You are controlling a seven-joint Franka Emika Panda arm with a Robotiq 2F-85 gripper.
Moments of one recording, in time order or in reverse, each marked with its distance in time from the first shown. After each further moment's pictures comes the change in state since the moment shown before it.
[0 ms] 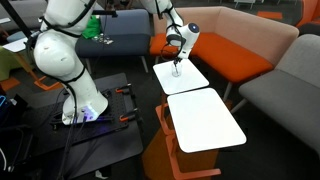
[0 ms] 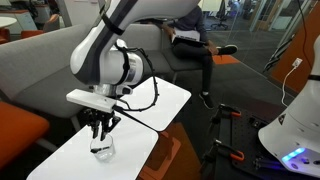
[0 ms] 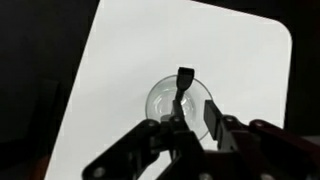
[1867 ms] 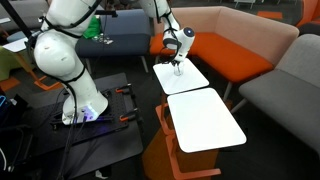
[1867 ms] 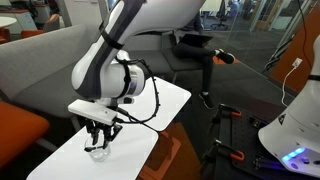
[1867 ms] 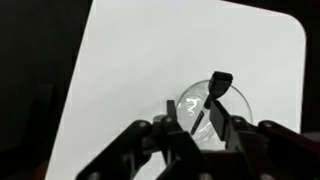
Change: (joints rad) arm 0.012 0.043 0.031 -0.015 0.038 0.097 -0.001
